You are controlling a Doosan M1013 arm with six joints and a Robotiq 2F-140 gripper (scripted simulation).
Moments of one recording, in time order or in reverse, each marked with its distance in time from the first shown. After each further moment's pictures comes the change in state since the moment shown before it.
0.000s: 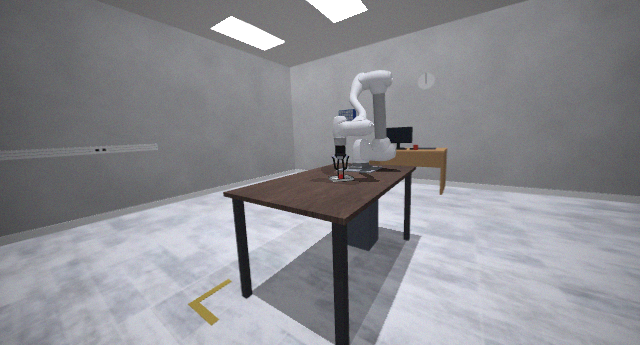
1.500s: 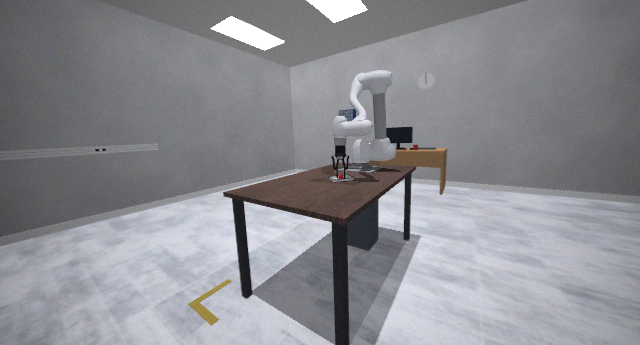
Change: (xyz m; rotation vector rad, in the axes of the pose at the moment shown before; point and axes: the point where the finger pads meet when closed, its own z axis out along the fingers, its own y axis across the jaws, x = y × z) arm 0.000 0.000 0.000 0.000 0.000 0.000
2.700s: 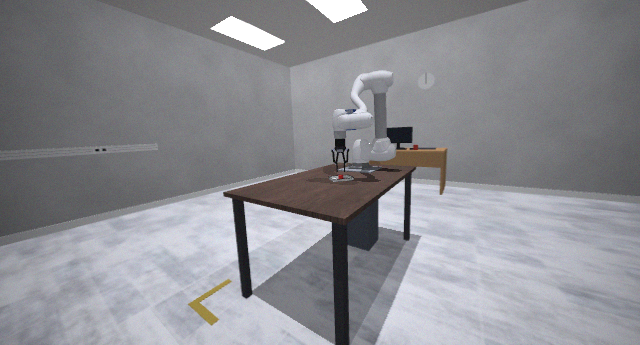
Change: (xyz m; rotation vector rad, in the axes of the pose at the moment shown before) arm 0.000 0.000 -0.049 0.000 0.000 0.000
